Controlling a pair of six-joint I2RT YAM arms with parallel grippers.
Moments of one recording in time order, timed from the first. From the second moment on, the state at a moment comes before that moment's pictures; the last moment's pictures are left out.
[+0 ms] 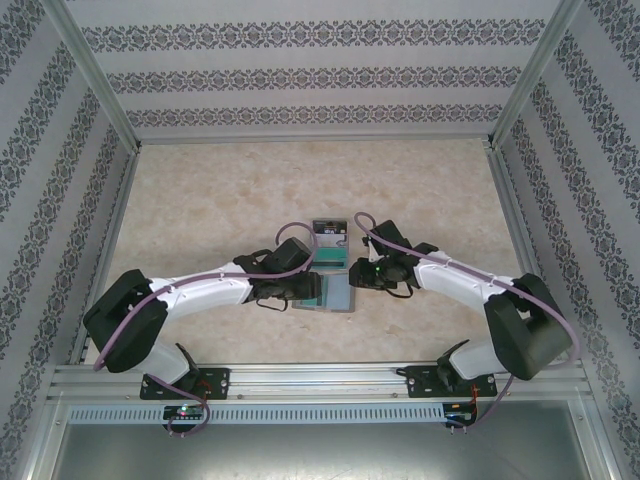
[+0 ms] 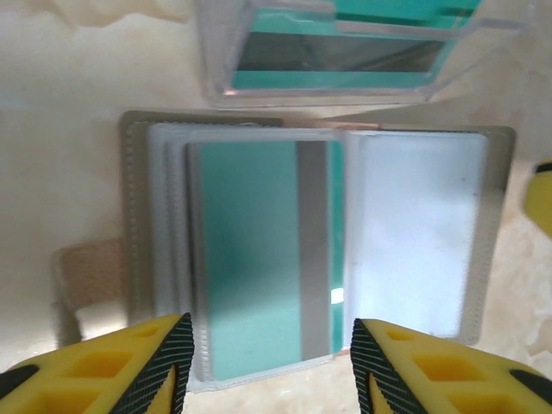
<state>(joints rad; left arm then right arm) -0.82 1.51 0.83 -0.37 0.05 -0.84 0.55 1.40 0.73 -0.44 -0.26 0.61</state>
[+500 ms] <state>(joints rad) -0.70 1.55 0.79 -0.34 0.14 -0.72 0.67 1.26 0.72 -0.34 -0.21 0.72</state>
